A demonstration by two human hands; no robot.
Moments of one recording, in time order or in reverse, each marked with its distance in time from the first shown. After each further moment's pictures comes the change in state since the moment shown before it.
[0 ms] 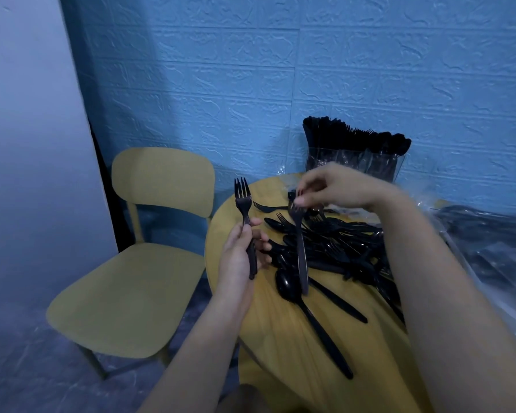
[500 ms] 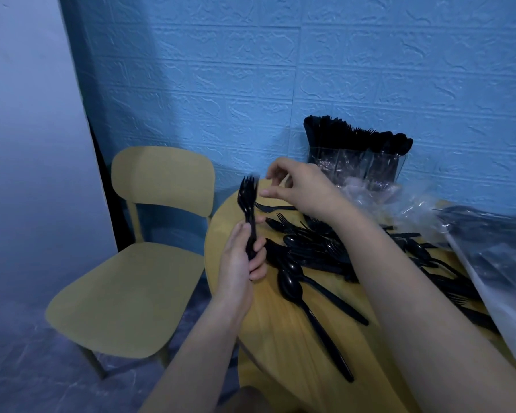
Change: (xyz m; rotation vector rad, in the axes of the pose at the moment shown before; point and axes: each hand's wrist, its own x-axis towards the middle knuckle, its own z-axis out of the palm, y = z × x) left_hand 0.002 -0.002 -0.005 -0.006 -0.068 -0.048; right_hand 0.030 -0.015 0.043 -0.083 0.370 -0.091
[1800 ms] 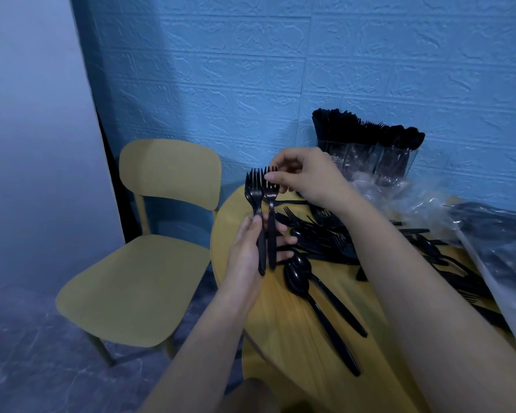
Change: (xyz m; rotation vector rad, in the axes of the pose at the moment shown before) left_hand -0.008 0.007 0.011 -0.050 -0.031 0.014; right_hand 0.000 -0.011 0.000 0.297 0.020 0.050
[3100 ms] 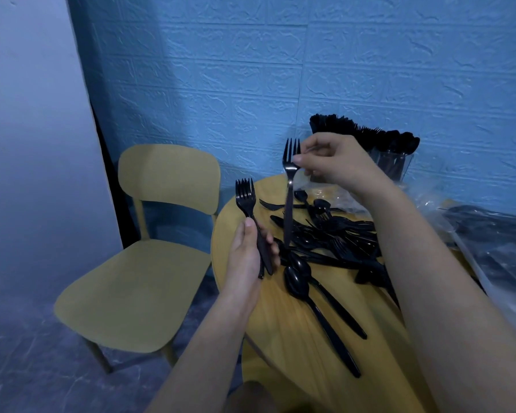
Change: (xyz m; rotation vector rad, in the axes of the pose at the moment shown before) left_hand 0.002 -0.007 -0.007 0.096 0.090 0.038; right_hand -0.007 -0.006 -0.041 0.147 0.065 0.064
